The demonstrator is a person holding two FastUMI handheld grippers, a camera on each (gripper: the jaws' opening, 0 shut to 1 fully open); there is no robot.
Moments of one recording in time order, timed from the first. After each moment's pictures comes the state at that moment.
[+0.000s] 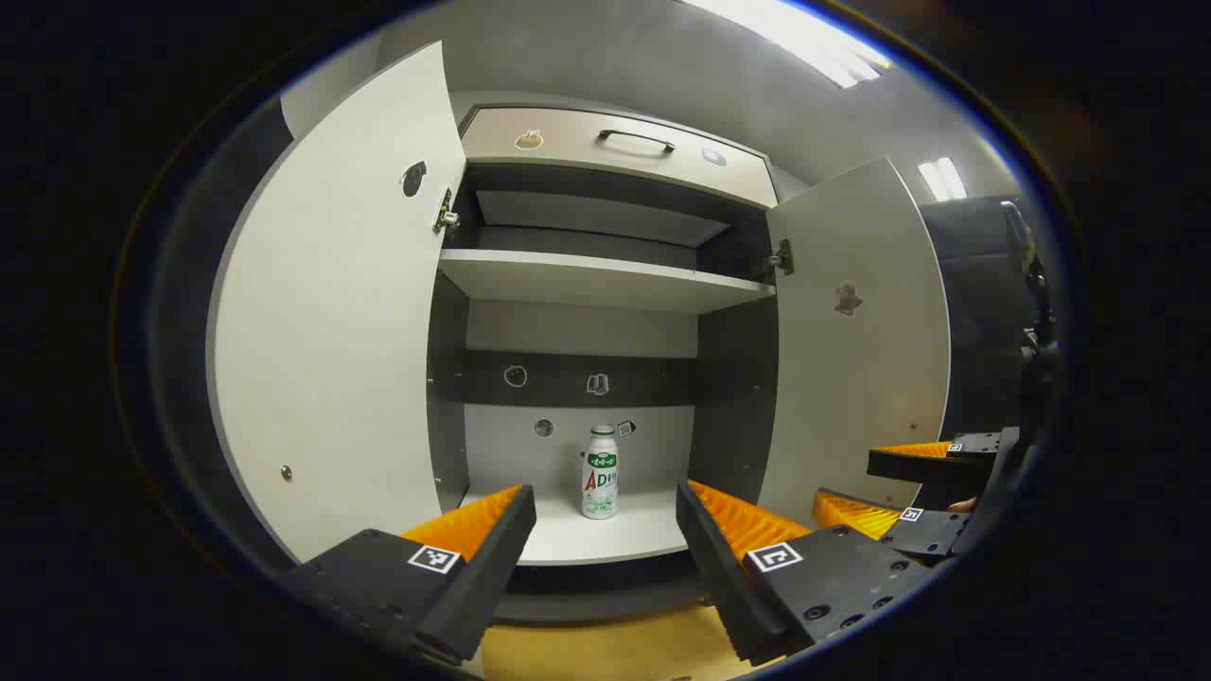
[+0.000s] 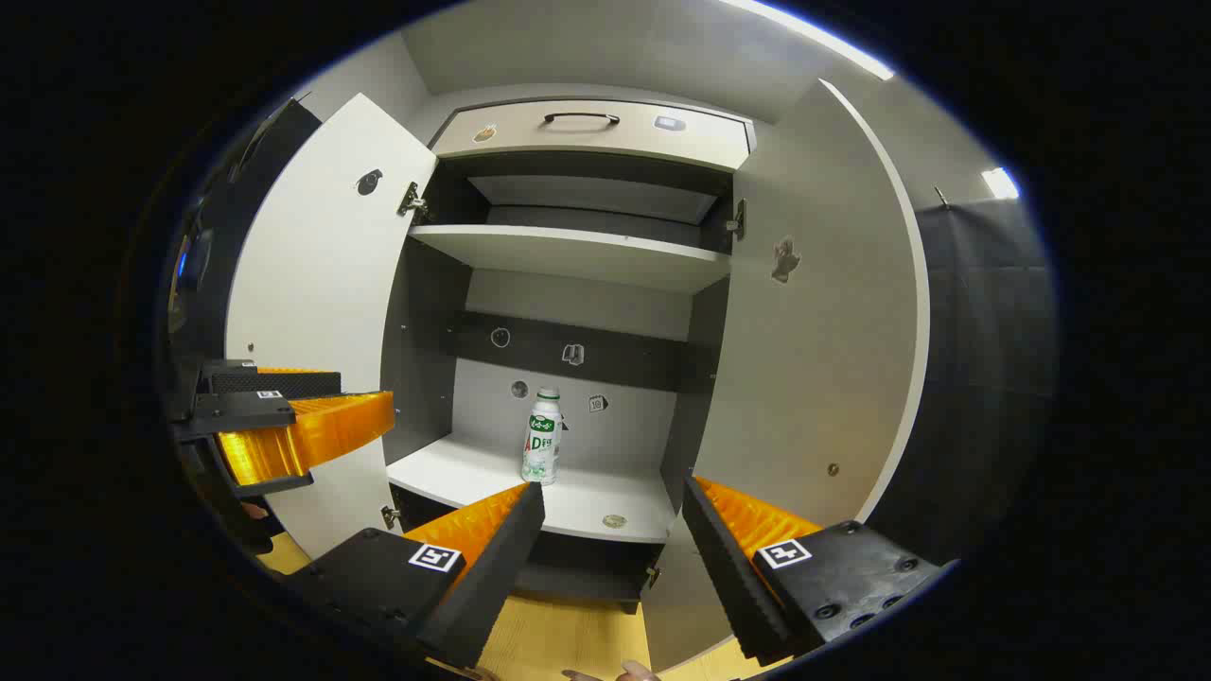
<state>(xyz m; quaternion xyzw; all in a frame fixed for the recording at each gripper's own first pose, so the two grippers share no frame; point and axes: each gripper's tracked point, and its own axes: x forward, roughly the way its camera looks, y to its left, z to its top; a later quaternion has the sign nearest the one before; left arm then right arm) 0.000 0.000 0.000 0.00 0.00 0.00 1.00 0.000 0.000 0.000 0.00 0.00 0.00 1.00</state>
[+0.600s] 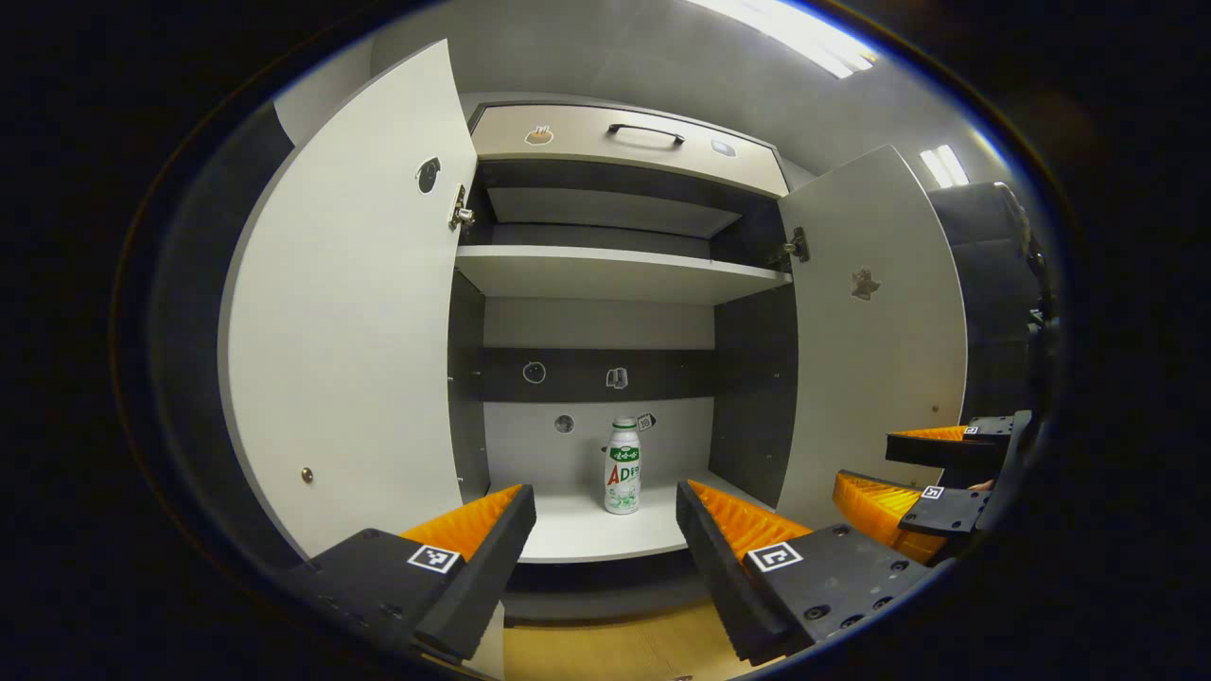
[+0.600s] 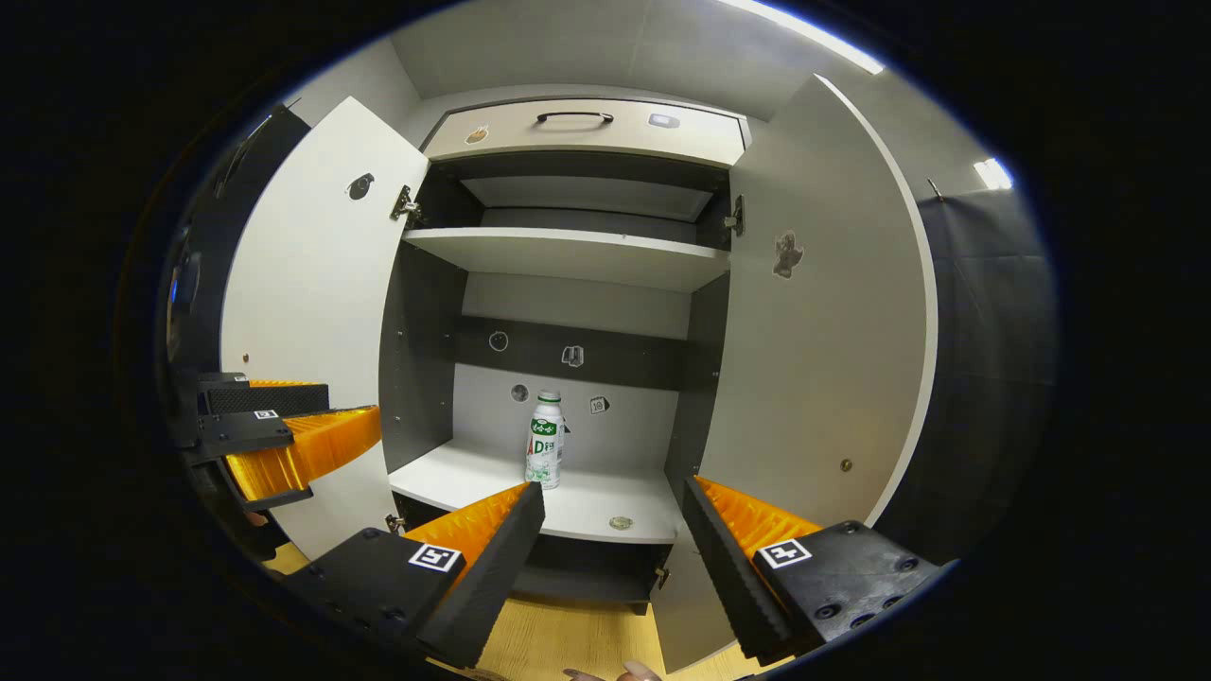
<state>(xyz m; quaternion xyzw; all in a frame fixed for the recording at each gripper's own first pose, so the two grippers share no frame) -0.001 0.018 -0.007 0.01 0.01 0.02 1.00 0.006 0.006 0.000 0.01 0.00 -0.01 1.00</state>
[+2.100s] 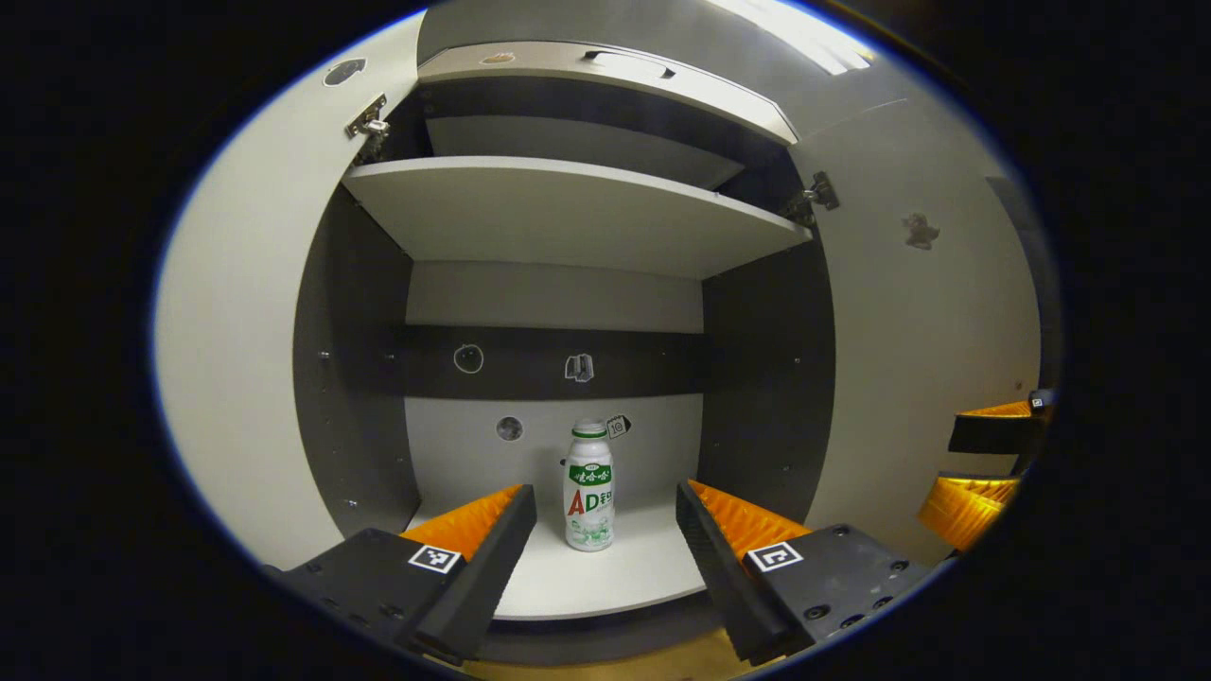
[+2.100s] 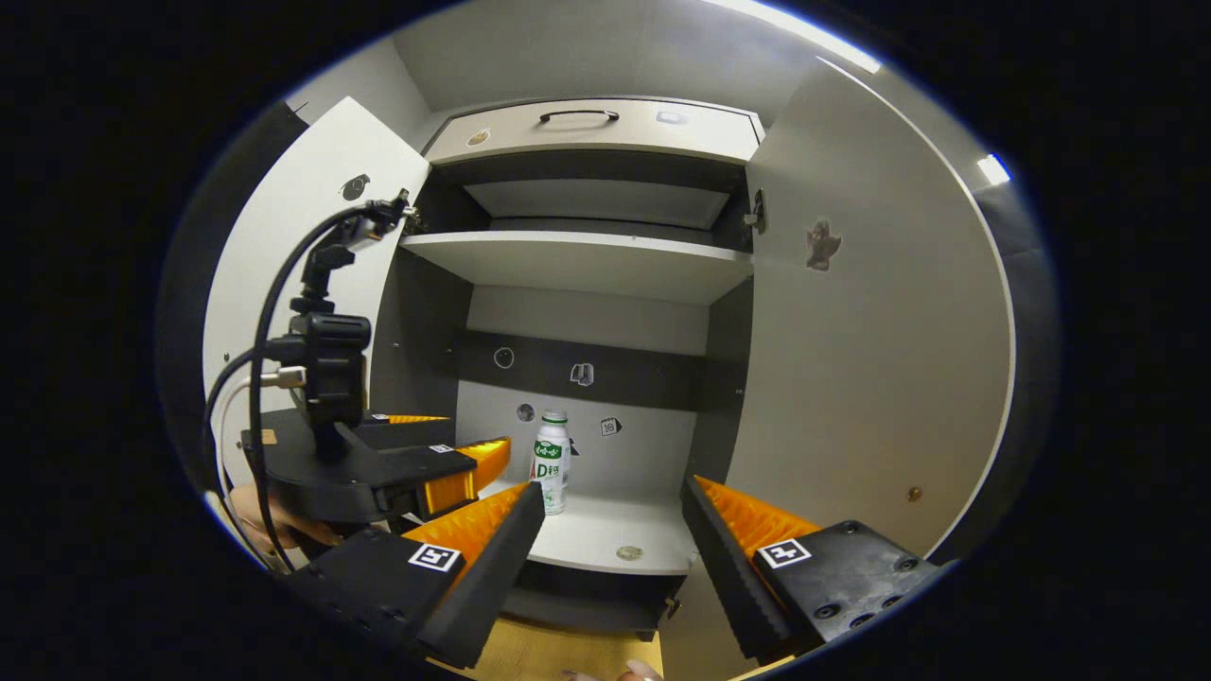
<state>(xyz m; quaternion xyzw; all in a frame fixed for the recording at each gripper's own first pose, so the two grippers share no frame) 0.178 -0.004 -0.046 0.01 0.01 -0.05 1.00 0.064 0.005 0.000 0.02 -0.04 0.03 1.00</state>
